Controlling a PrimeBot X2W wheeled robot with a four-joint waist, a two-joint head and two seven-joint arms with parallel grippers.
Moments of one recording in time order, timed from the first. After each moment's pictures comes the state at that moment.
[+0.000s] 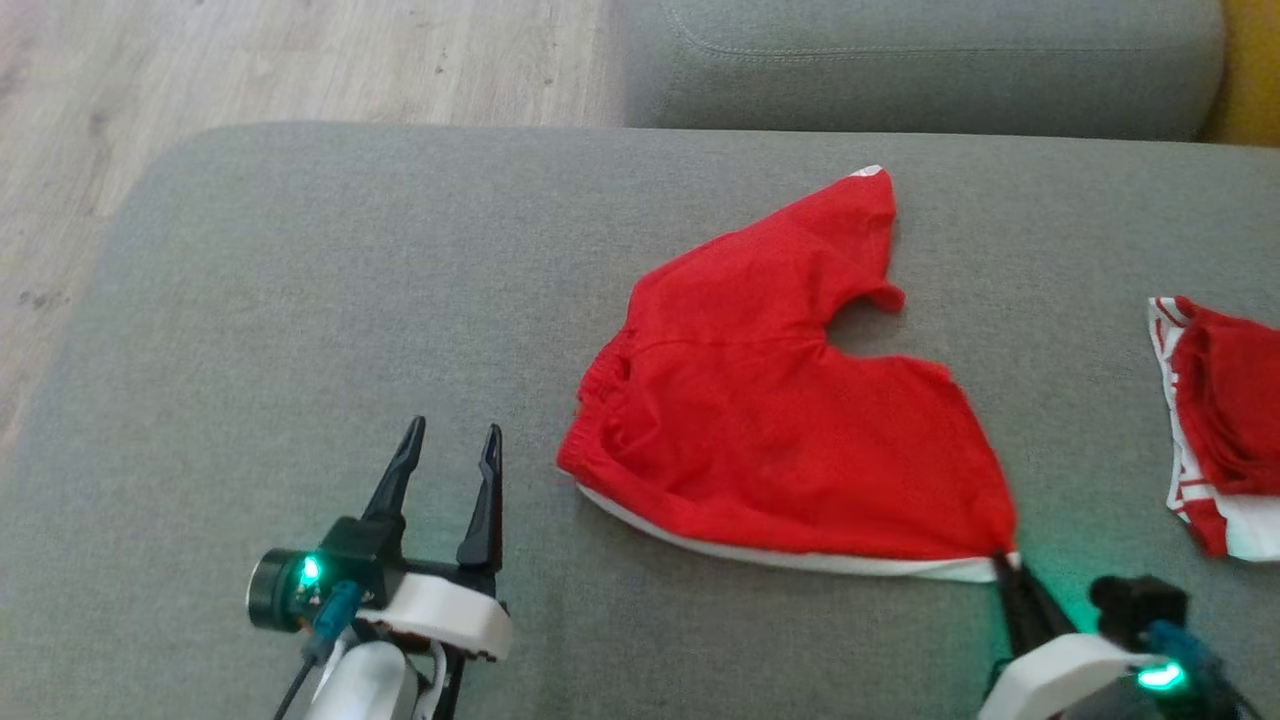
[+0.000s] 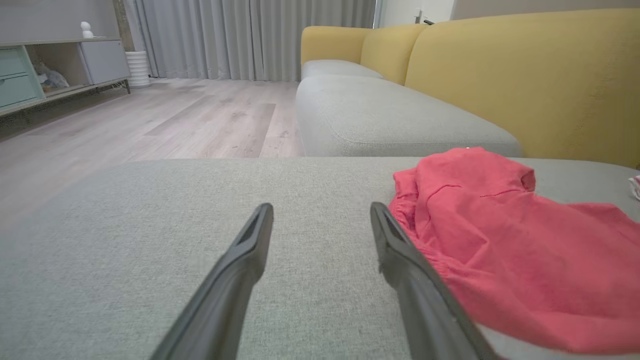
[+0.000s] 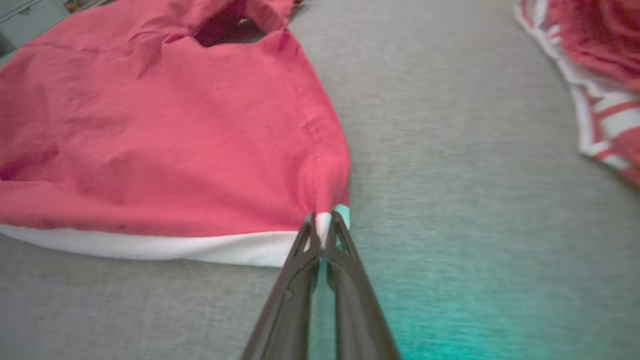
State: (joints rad) left arm -0.18 0.06 -0.29 0.43 -0.20 0.01 -0.25; right arm 0.07 -0.04 0.01 0.39 0.15 0.13 -0.02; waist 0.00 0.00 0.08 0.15
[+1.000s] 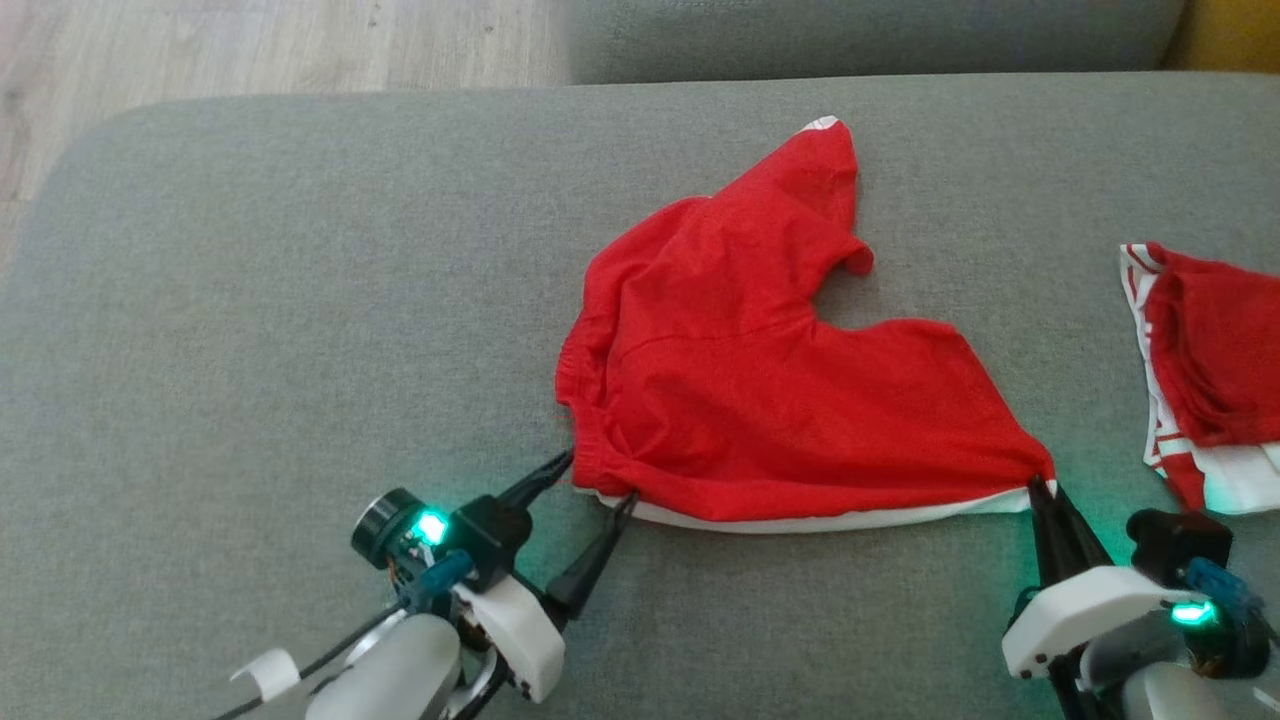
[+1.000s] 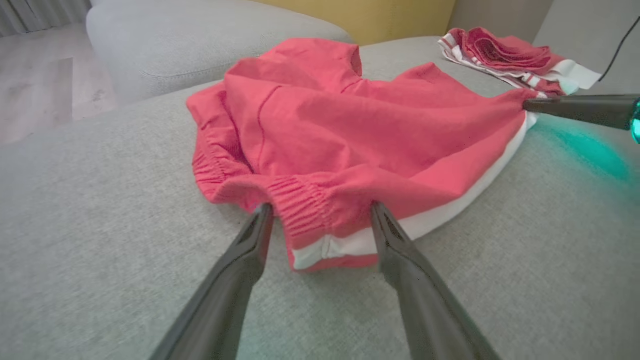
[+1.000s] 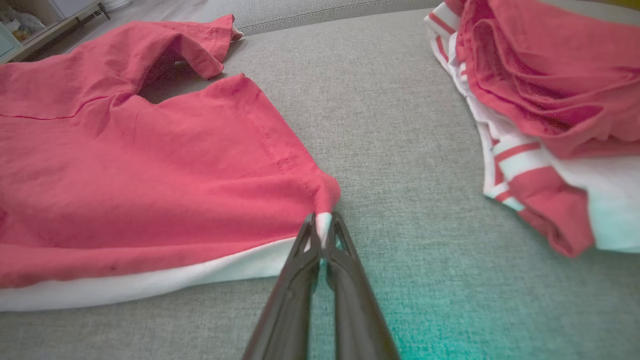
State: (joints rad) left arm -0.39 0.23 -0.82 0.55 -0.36 -0.13 -0.20; right arm -0.02 -0.04 -0.09 0.37 0.13 0.13 -0.02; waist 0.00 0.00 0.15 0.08
